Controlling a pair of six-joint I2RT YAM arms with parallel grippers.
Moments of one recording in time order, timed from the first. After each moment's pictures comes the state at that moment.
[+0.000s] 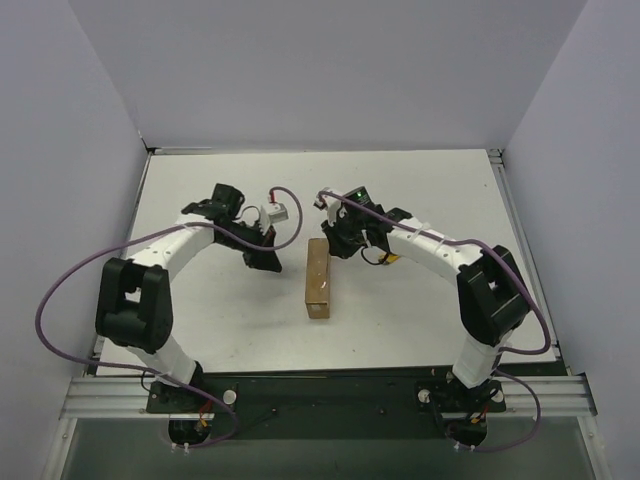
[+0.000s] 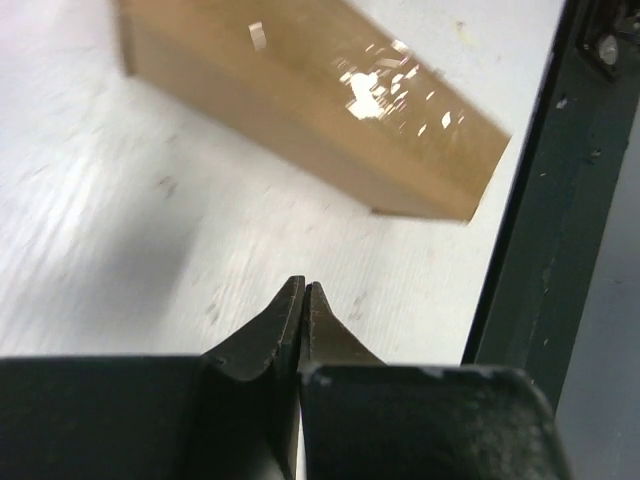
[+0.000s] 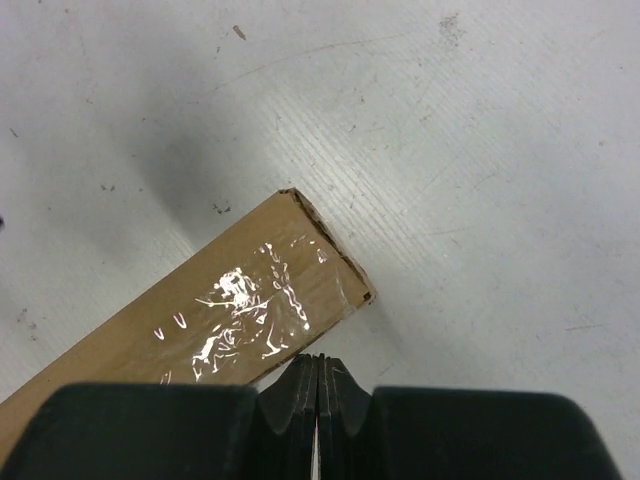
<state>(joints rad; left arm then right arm) -0.32 1.67 1.17 -0.72 0.88 0.52 0.62 1.75 1.23 -0.35 -0.22 -0.15</state>
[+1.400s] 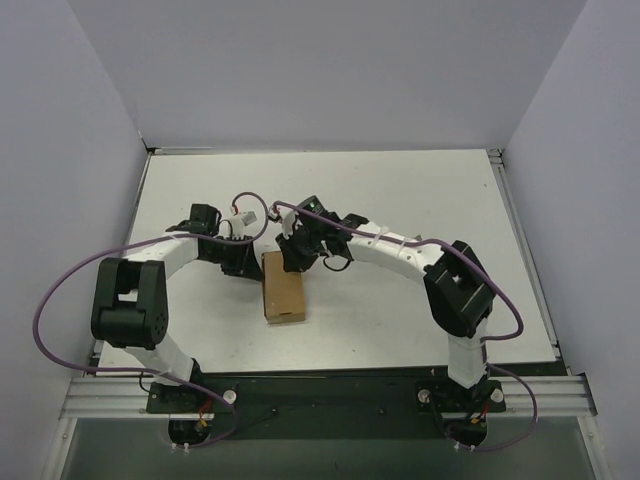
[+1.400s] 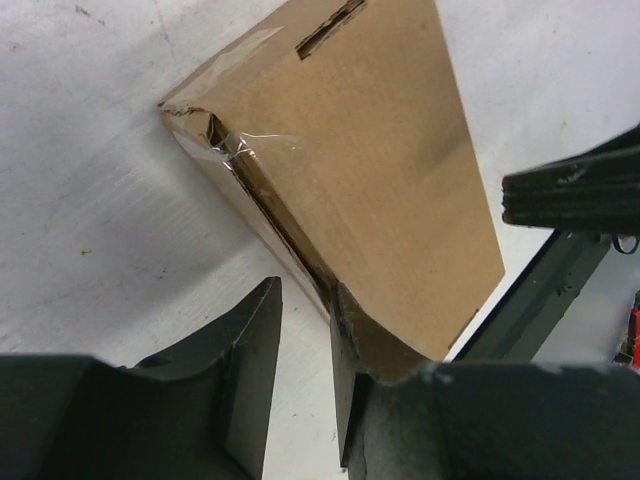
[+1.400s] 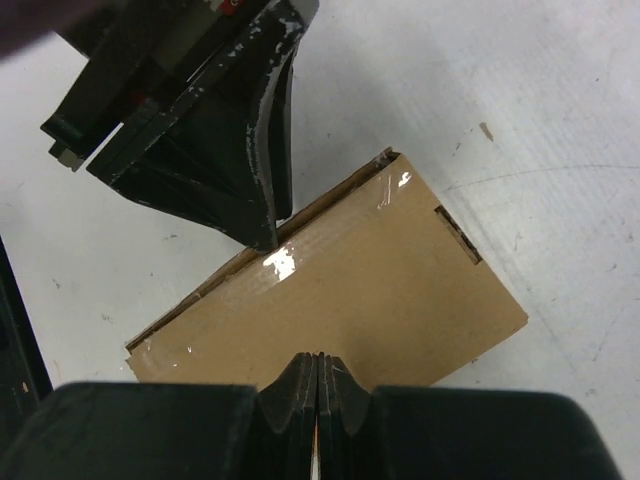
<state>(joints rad) -0.09 1.65 0.94 -0.50 0.75 0.07 0.82 1.91 1.44 -0.35 -0.33 -0.04</state>
